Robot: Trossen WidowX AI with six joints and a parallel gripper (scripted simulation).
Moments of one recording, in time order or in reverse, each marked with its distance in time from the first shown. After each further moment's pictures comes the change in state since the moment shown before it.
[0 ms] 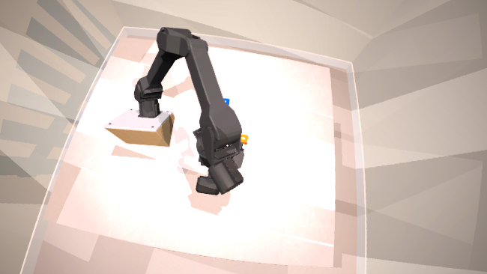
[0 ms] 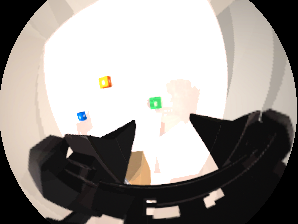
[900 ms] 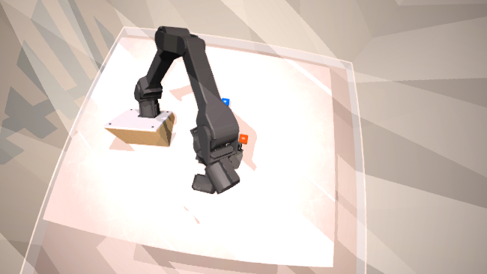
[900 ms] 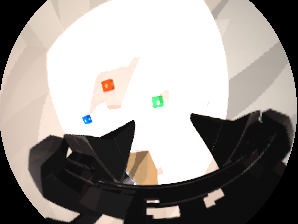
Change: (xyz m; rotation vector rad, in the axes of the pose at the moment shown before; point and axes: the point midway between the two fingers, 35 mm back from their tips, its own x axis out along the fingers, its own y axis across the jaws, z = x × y) arm -0.007 0.004 -0.003 0.076 -0.019 0.022
